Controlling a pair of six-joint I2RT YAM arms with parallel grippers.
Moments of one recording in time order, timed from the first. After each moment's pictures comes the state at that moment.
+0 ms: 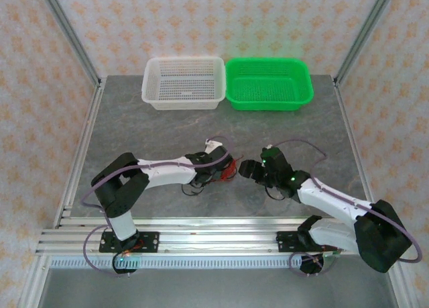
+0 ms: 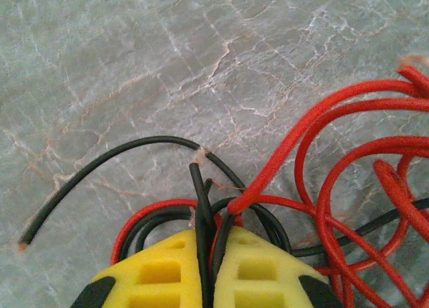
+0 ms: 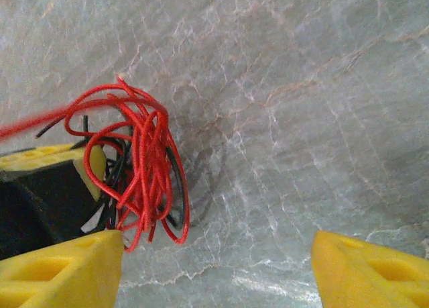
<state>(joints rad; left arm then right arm) -0.87 1.75 0.98 -0.33 -0.42 -0.58 0.62 1.10 0.47 -0.17 -0.11 0.90</state>
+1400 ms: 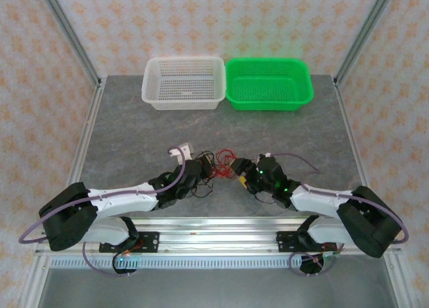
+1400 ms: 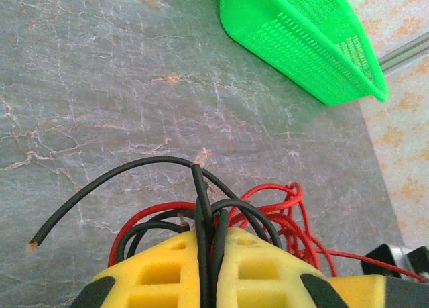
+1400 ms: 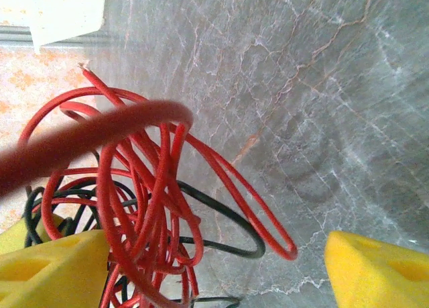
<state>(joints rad) -0.91 1.29 0.51 0.26 -0.47 -1.07 0.71 1.24 0.31 0.37 -0.17 1.38</state>
